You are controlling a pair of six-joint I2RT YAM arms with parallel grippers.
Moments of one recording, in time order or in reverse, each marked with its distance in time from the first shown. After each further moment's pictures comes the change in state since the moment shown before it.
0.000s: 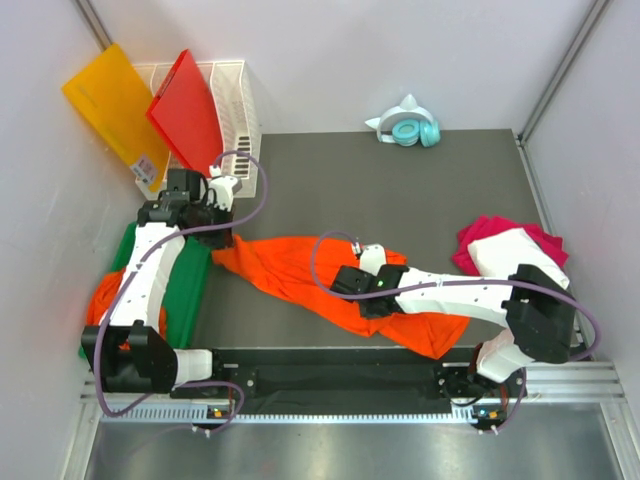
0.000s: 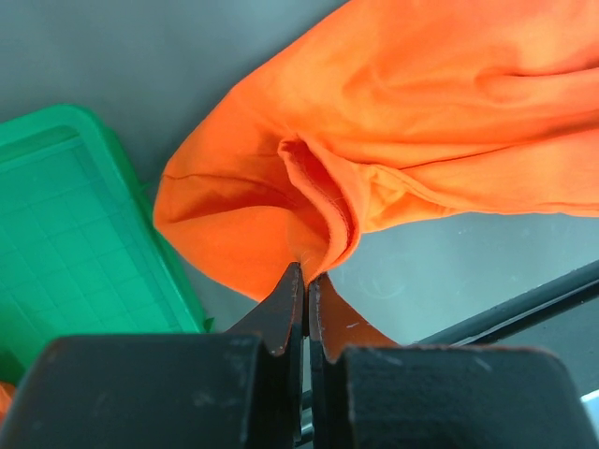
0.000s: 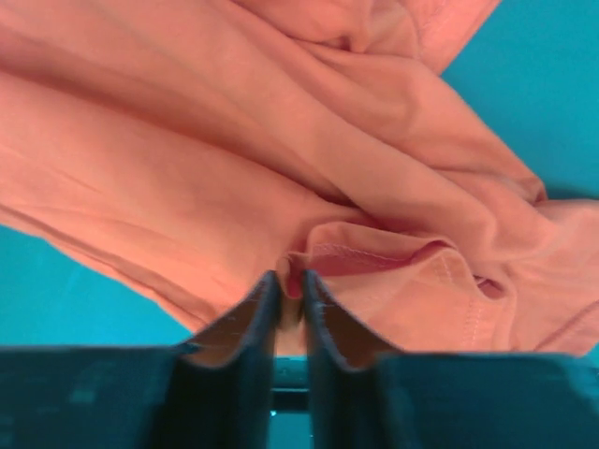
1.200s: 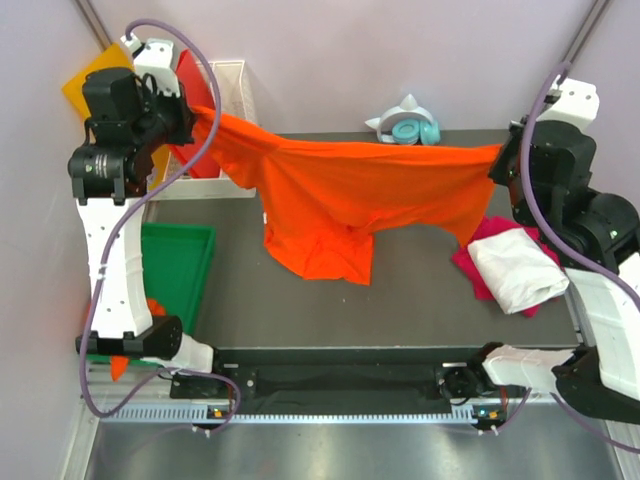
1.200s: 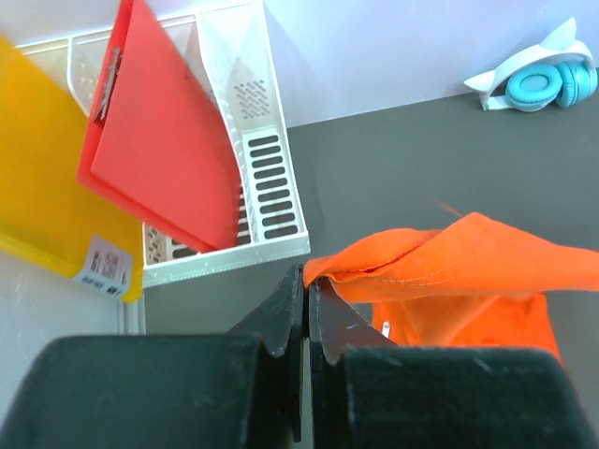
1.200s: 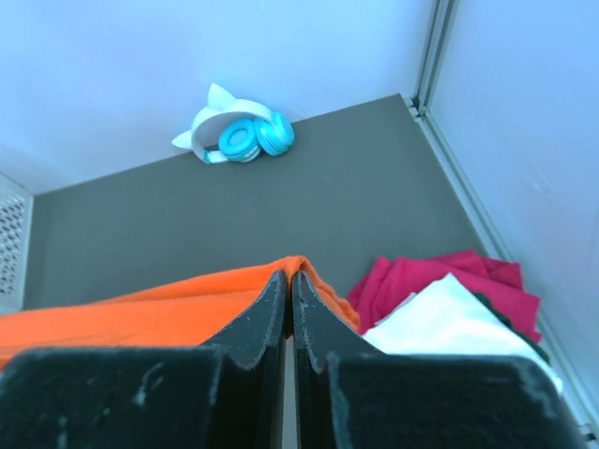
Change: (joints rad) left arm -0.019 0.211 0.990 -0.011 -0.154 -0.198; right arm -0.553 -0.338 0.948 -0.229 0.318 -0.587
